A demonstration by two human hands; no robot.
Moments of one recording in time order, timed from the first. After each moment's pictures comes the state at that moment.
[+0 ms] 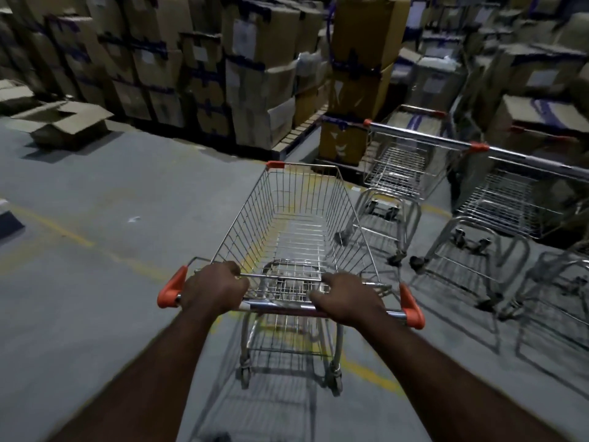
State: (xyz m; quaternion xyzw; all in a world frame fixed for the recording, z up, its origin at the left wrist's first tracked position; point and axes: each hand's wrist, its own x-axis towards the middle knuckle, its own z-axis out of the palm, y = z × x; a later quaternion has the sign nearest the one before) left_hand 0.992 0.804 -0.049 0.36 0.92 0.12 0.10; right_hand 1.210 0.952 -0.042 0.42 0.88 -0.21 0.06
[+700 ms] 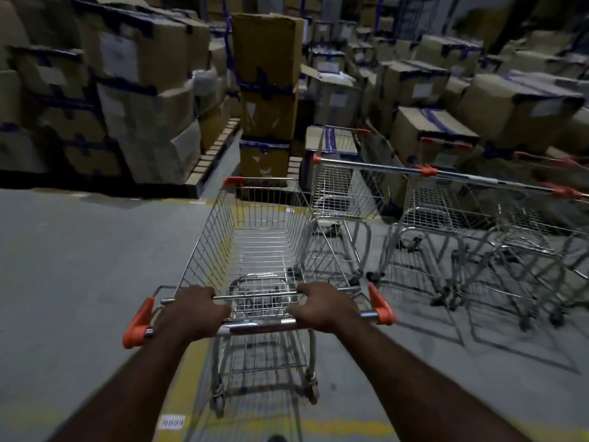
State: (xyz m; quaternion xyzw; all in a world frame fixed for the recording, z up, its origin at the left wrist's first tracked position) left_hand 0.724 1.062 -0.061 0.53 0.83 0.05 0.18; right_hand 0.983 1.138 -0.036 0.54 0.81 -0.22 0.02
